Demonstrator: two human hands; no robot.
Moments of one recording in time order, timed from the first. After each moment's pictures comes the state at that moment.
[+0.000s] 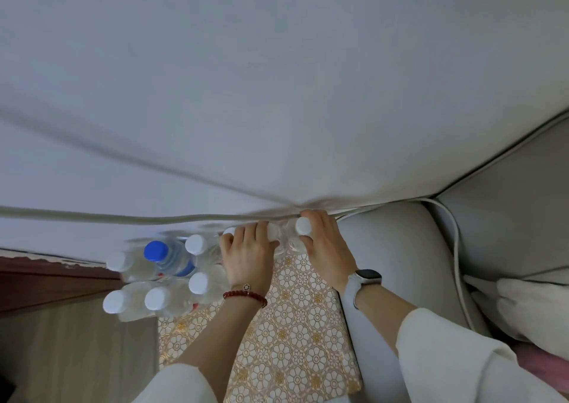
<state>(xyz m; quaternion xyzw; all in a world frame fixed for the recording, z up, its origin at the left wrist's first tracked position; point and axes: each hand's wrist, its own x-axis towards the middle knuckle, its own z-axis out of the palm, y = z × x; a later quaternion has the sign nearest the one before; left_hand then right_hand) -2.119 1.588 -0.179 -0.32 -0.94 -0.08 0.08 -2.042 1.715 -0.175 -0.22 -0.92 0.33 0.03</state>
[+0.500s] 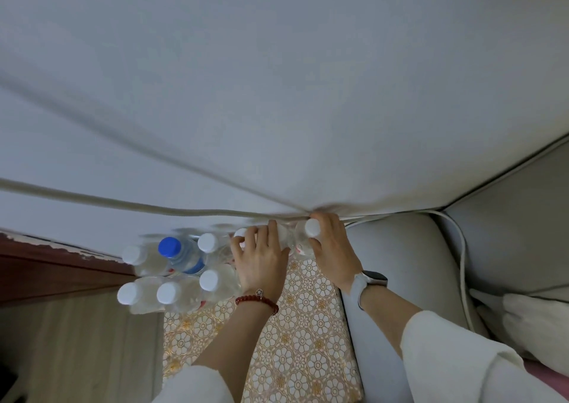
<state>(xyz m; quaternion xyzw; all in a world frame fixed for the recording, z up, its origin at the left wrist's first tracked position) -2.108 1.587 -0.173 -0.30 -0.95 -0.05 0.05 -2.048 1.716 -0.171 -0.23 -0.90 0.36 0.03</state>
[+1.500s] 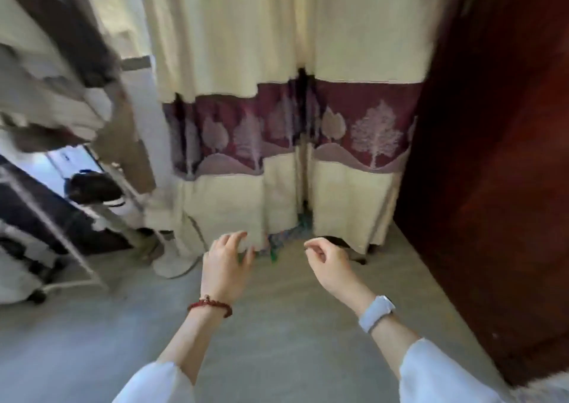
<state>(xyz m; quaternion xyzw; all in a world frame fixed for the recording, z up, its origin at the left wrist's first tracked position) -1.649 0.790 0.052 0.41 -0.86 -0.18 0.26 -1.803 0.910 0.035 0.36 -0.78 0.45 -0.24</state>
